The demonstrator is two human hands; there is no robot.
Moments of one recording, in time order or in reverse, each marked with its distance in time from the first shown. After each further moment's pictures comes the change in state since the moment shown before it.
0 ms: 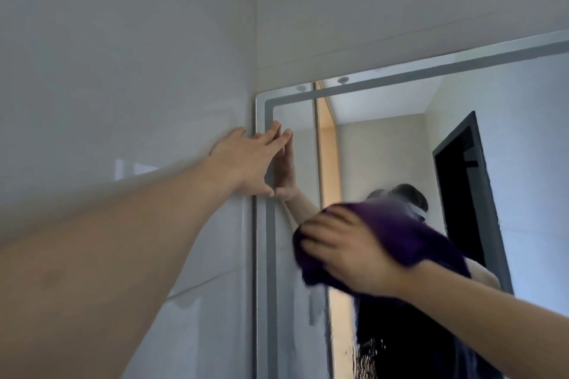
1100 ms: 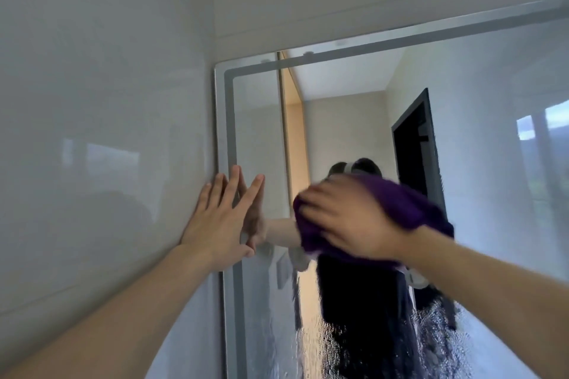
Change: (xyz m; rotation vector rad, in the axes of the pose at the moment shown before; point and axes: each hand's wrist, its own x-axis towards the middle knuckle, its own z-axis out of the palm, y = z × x) left_hand -0.086 0.097 0.089 -0.371 -0.053 -0.098; right_hand -0.049 0.018 -0.049 -0.118 -0.256 0.032
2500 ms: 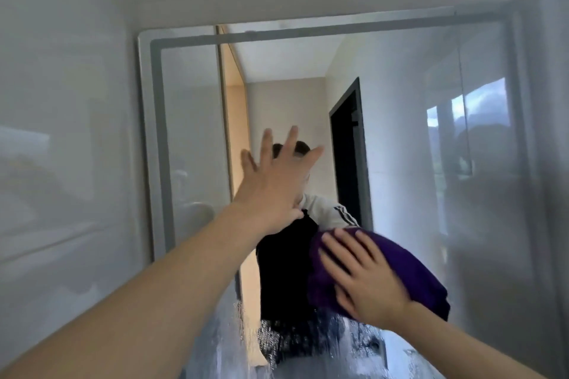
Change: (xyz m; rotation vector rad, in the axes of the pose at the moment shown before) left_hand 0.022 0.161 -0.055 -0.141 0.140 0.347; right_hand -0.193 -0.068 -0.017 -0.122 -0.308 0.315
